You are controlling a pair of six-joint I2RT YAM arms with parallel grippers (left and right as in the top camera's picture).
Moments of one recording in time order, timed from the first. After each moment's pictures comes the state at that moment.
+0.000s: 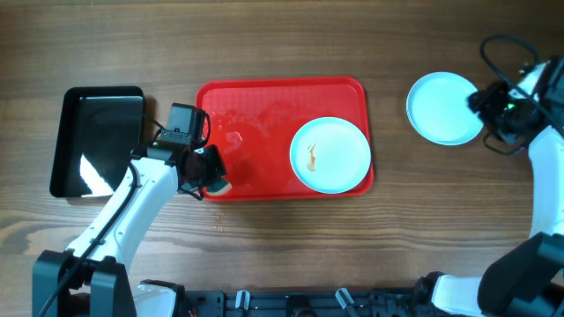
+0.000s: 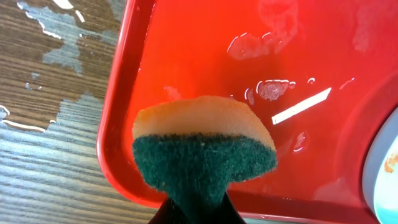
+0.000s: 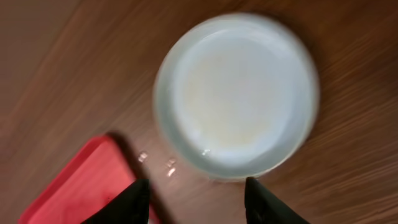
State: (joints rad) left arm -0.20 1.46 0.87 -0.74 0.11 -0.57; right arm -0.40 1.54 1.24 -0.74 -0.33 0.39
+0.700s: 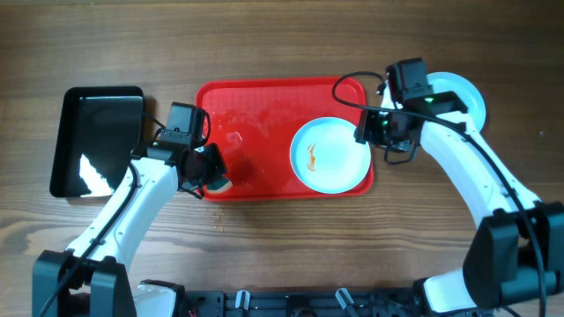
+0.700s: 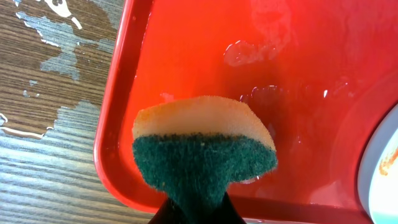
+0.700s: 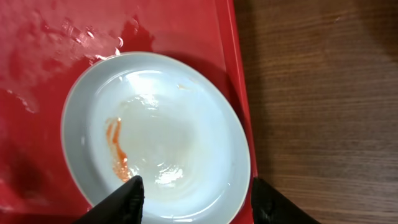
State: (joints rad) left arm -0.20 1.46 0.87 -0.73 0.11 -0.57; right arm 0.19 1.65 1.17 -0.81 -0.16 0.40
